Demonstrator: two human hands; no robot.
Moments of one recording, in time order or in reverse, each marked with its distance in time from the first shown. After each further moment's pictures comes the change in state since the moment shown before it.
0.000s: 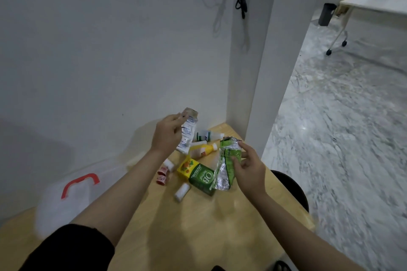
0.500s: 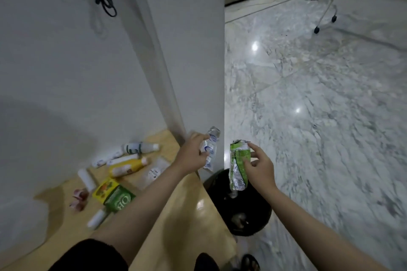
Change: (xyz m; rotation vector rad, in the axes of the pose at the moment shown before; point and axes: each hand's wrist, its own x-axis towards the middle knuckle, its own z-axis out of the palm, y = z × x) left_hand 0.031 0.167 0.240 -0.129 -0.510 -0.221; right_hand 0.132 0.148 -0.187 -0.042 -0.076 0.285
